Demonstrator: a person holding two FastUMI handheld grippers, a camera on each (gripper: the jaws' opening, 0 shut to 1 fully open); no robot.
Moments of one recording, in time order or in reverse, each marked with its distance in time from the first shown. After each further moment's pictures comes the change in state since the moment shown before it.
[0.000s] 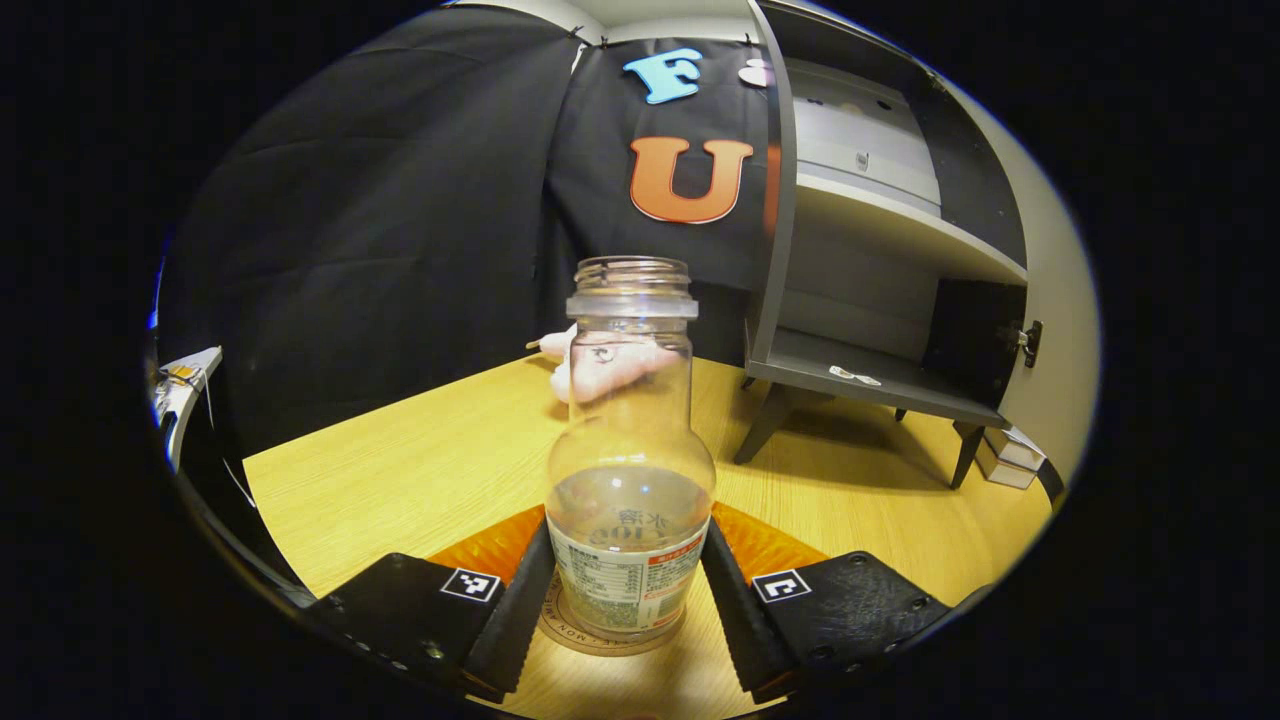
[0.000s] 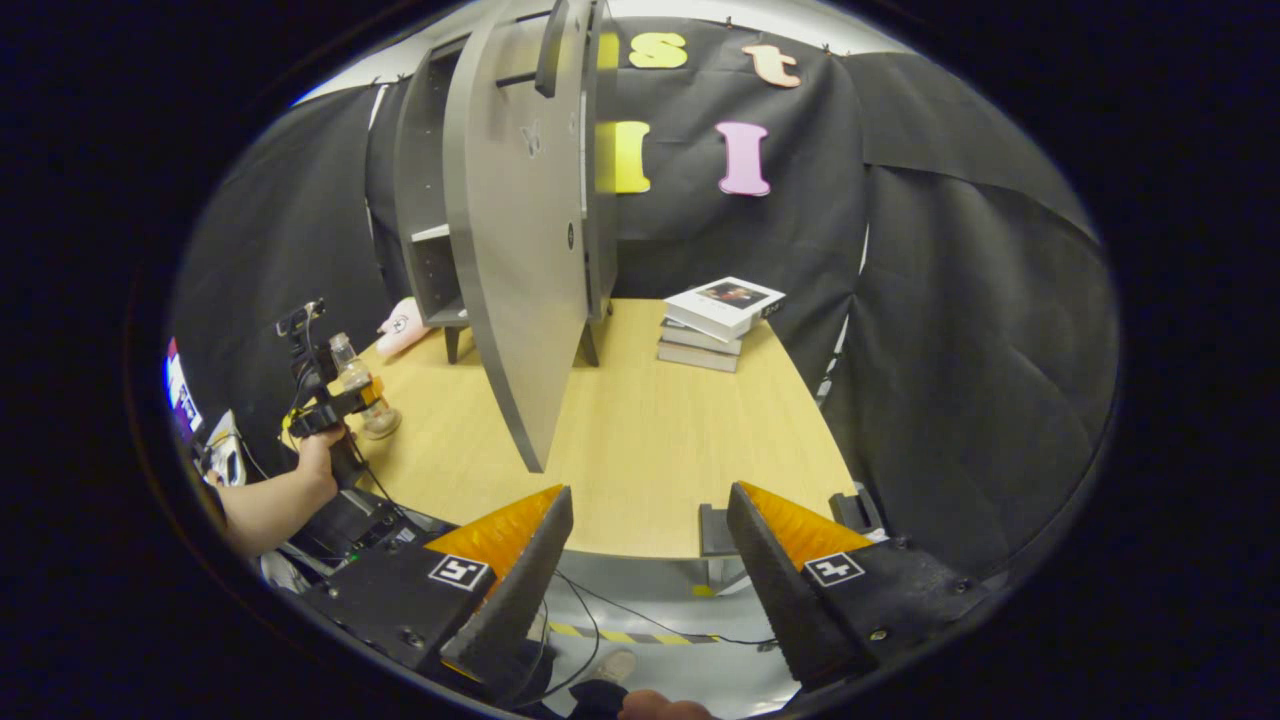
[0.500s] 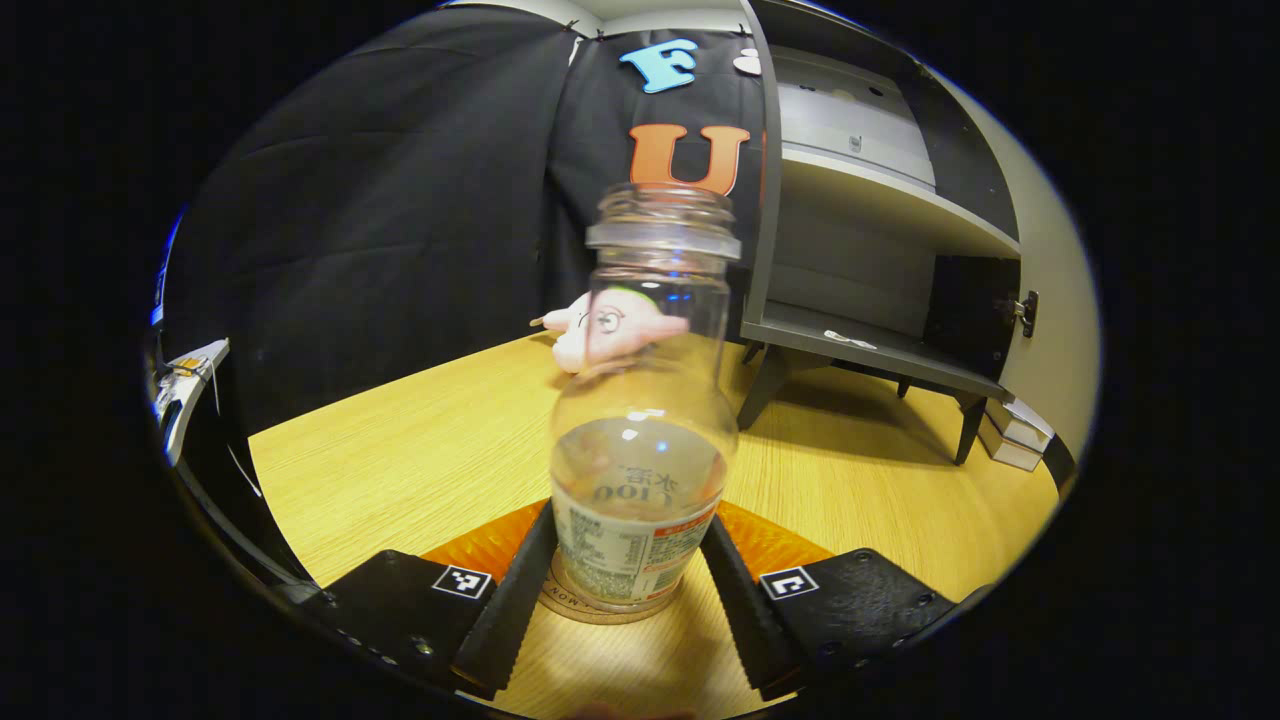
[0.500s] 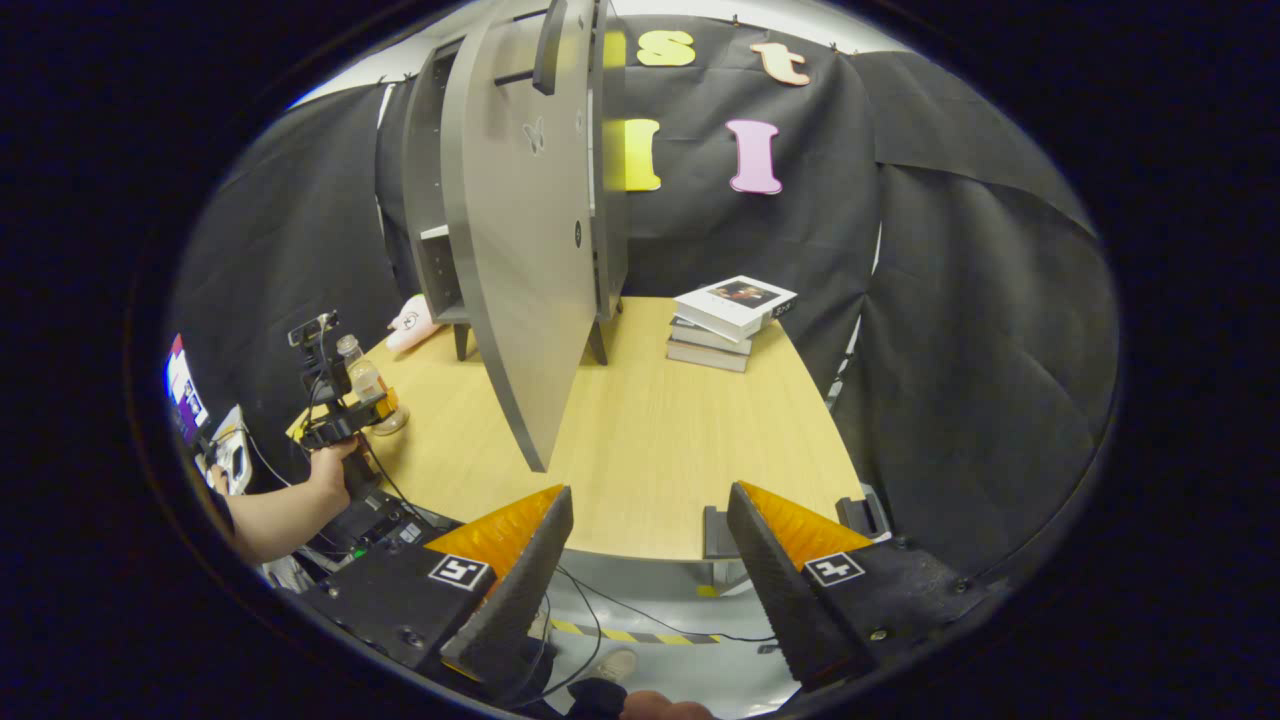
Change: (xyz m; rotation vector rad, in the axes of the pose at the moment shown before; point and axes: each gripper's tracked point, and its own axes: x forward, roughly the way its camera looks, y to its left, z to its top) left arm -0.012 0.001 -0.025 -0.001 0.025 0.021; right arm 0.004 -0.006 0.004 -0.004 -0.005 0.029
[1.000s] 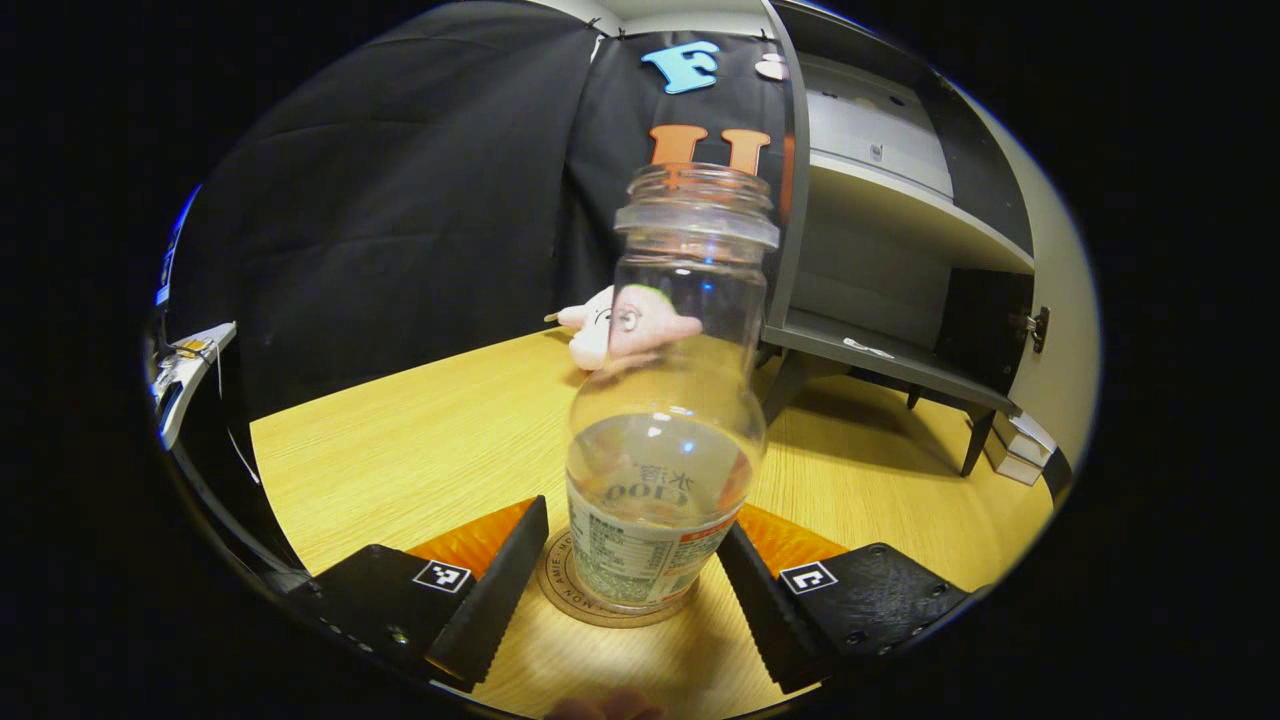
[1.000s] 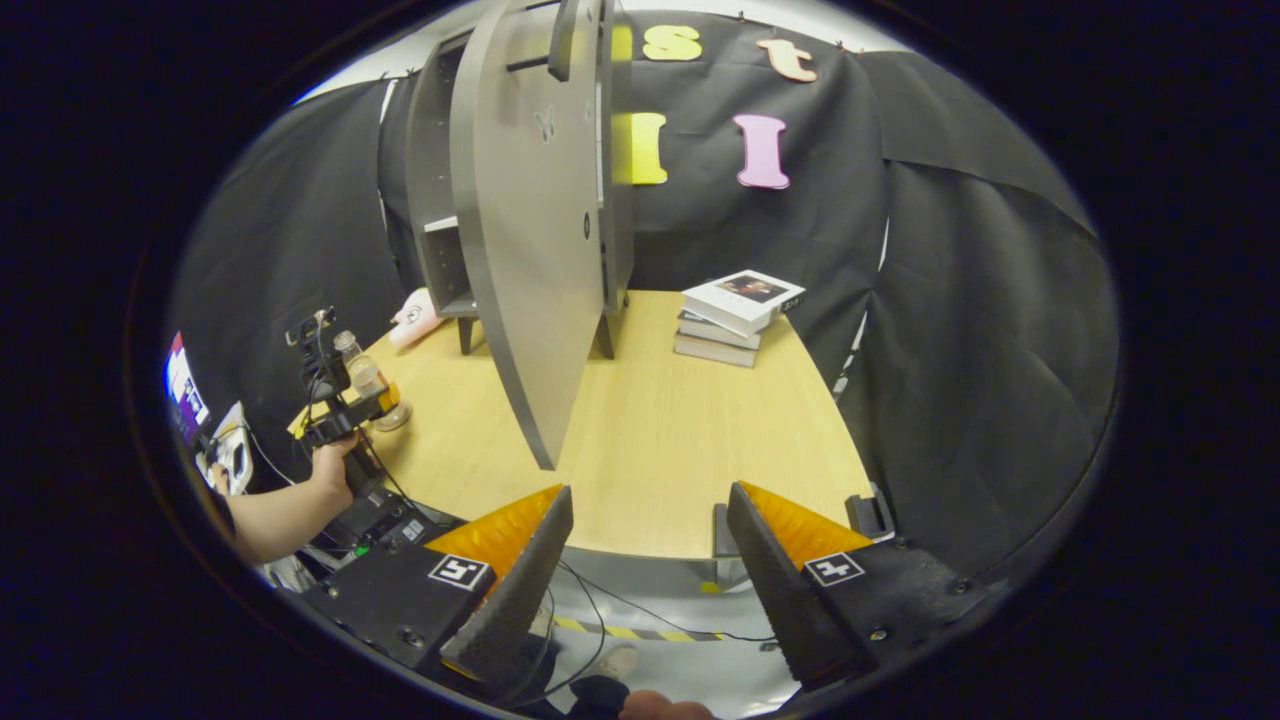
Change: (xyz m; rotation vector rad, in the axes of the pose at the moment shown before) left arm 0.003 0.006 0.001 -0.035 0.000 0.009; right arm 0.005 0.013 -0.003 -0.008 0.021 0.009
